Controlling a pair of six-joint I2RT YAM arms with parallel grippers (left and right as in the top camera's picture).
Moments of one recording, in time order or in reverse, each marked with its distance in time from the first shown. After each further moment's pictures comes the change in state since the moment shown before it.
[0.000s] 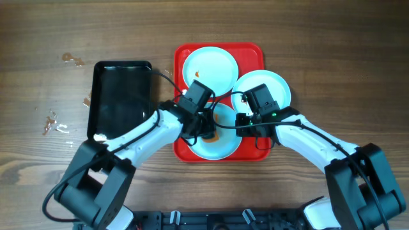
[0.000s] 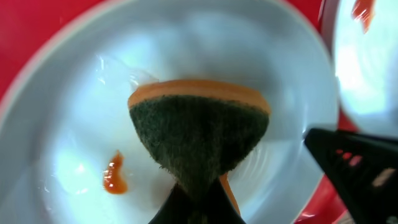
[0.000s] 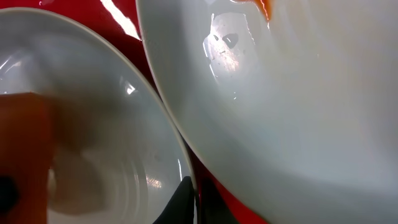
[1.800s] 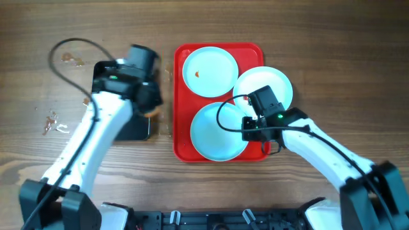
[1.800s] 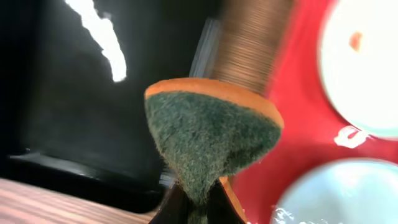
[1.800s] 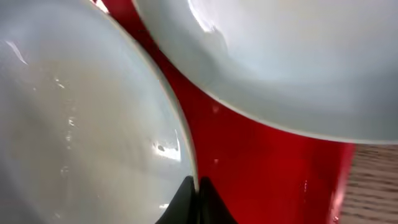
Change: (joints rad) left arm 0.375 -0.185 0.262 -0.505 -0.348 0.225; right arm 0.003 -0.121 0.016 -0.192 0.063 0.006
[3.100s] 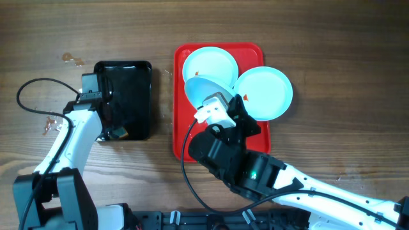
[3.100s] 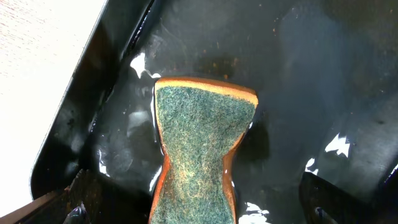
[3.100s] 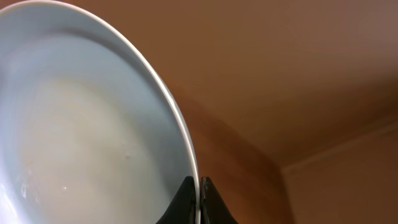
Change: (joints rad) left arm 0.352 0.000 -0.363 0.315 0.001 0.151; right arm 0.673 -0.201 0.142 0.220 1.307 -0.576
